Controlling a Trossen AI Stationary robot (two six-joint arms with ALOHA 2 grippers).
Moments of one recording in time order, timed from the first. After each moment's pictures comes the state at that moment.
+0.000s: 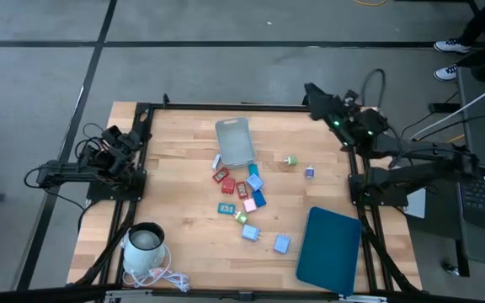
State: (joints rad) left arm 0.03 0.00 0.01 0.84 -0.56 -0.58; right arm -0.21 1.00 0.77 0.55 0.63 0.57
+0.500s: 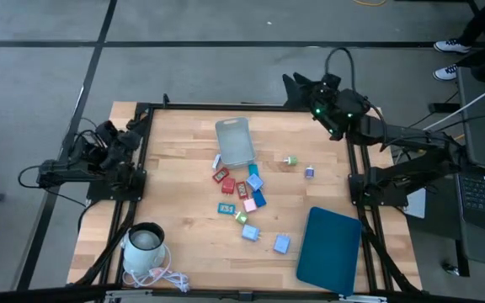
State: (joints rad) left arm 0.03 0.00 0.23 0.43 -0.47 -0.44; right arm -0.18 1.21 1.16 0.16 0.67 0.48
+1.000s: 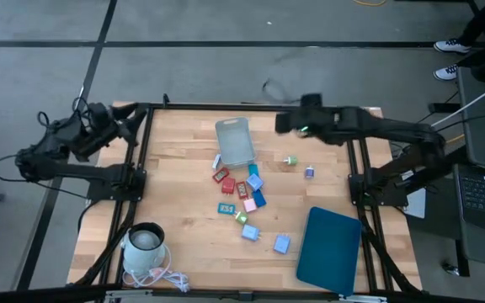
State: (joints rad) left arm 0.03 0.31 0.86 -0.61 -0.81 -0.28; right arm -0.08 1.45 1.55 -1.08 0.69 1.07
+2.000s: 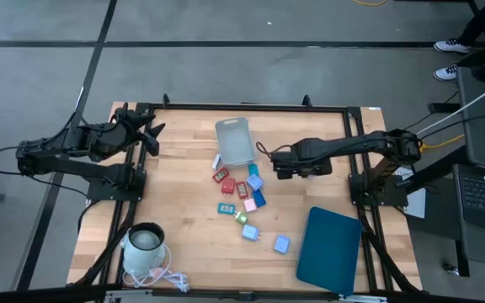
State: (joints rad) left arm 0.03 0.55 0.90 -0.86 -0.78 -0.41; right arm -0.04 1.67 1.14 -1.17 0.14 1.44
